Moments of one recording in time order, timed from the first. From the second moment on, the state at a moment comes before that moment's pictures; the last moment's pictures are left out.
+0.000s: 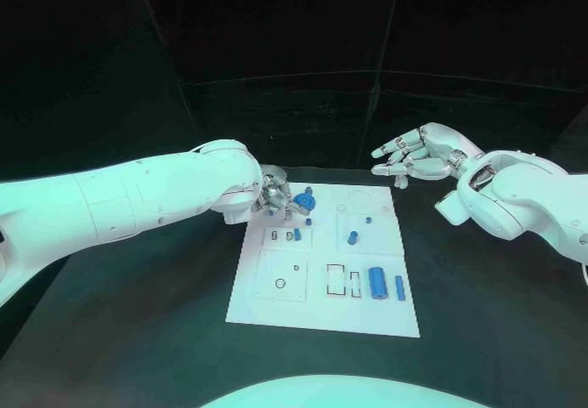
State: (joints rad) left arm 1.37 -0.57 -0.16 1.27 -0.96 0.16 -0.49; left_hand 1.16 0.13 -0.28 0.29 0.05 0.99 0.05 0.49 0.48 1.31 -0.01 1.12 1.02 1.47 -0.08 1.57 1.31 0.08 1.47 0.03 1.37 1.24; right arm 1.32 -0.89 -0.06 1.51 -0.80 -0.29 0.11; right_hand 1.35 -0.03 -0.04 0.07 0.24 0.92 0.15 0.08 0.07 1.08 0.07 0.51 0.46 1.35 0.00 0.59 0.56 0.18 0.99 0.11 0.80 0.54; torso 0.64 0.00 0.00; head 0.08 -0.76
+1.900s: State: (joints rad) left arm 1.35 -0.45 -0.19 1.14 -1.02 0.33 -0.54; left_hand 1.20 0.15 -0.27 0.26 0.05 0.94 0.06 0.53 0.54 1.31 -0.01 1.13 1.04 1.47 -0.07 1.57 1.31 0.07 1.47 0.03 1.38 1.26; right arm 1.32 -0.85 -0.06 1.48 -0.80 -0.29 0.10; right_hand 1.39 -0.01 -0.06 0.07 0.32 0.93 0.16 0.08 0.07 1.08 0.08 0.51 0.42 1.36 0.00 0.55 0.59 0.18 1.00 0.12 0.77 0.51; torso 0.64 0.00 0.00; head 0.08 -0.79
